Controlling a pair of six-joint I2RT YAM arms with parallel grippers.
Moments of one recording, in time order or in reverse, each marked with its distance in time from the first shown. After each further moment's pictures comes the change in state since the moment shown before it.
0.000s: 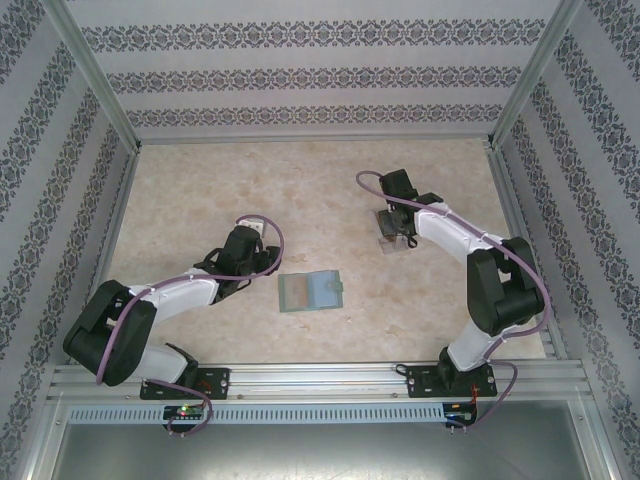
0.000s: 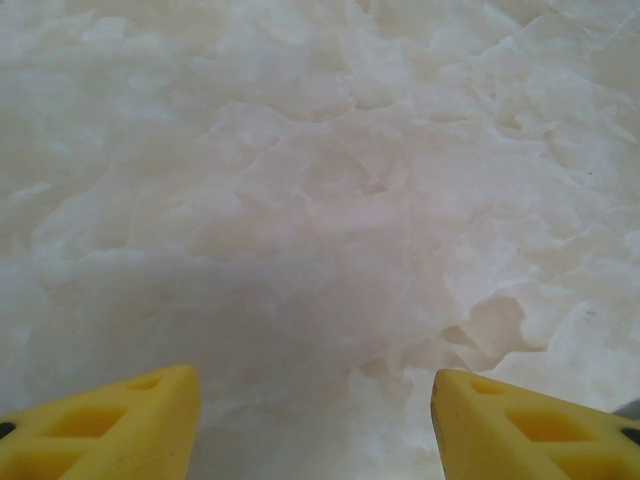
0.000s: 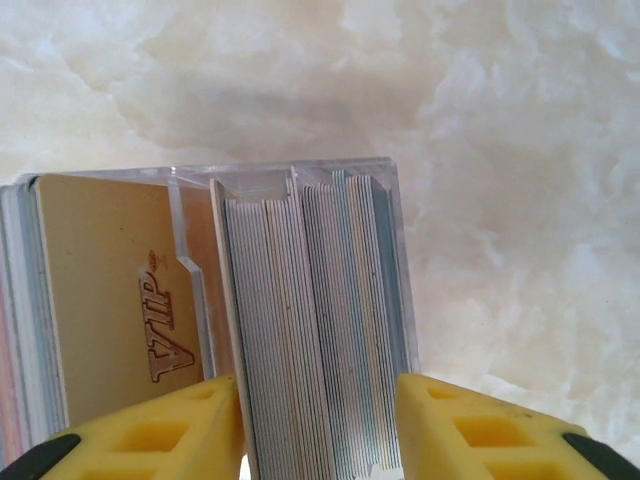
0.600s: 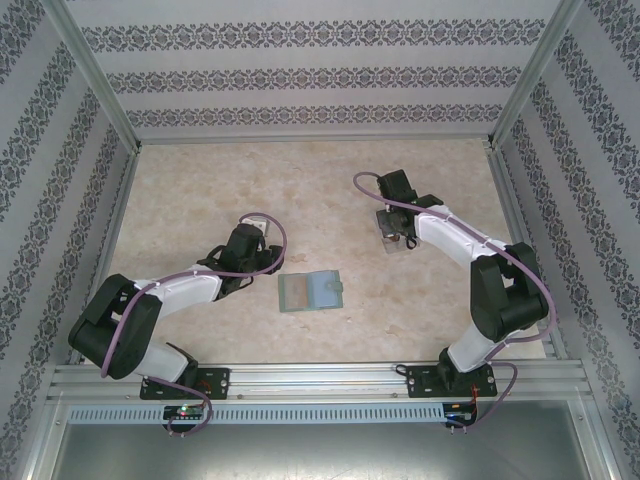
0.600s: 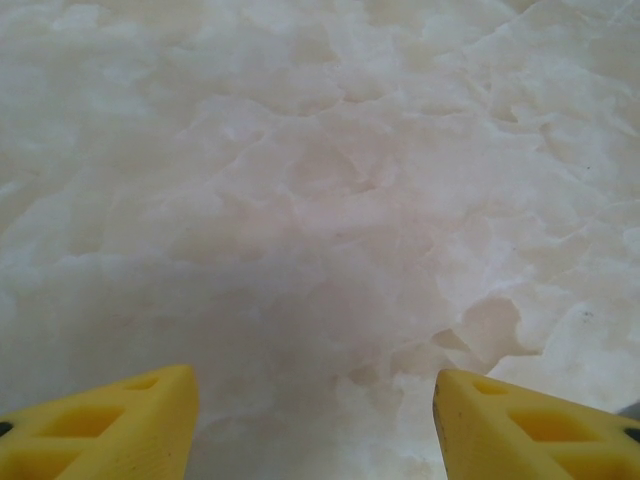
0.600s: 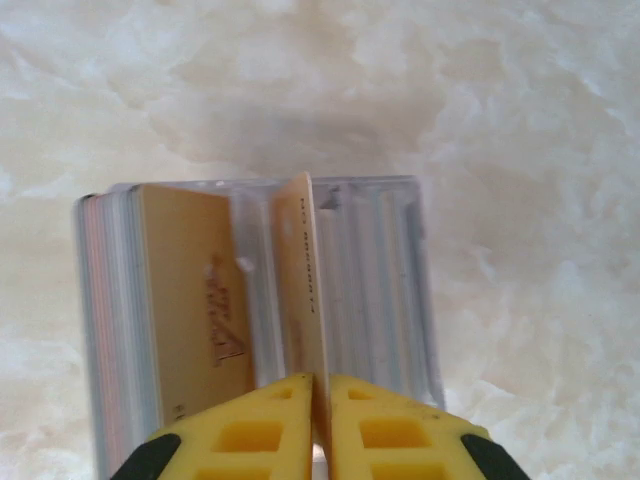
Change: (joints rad) left arm 0.000 0.042 0.028 -0.005 0.021 0.000; right arm 0.024 -0.034 -0.012 0.010 0.004 -0.024
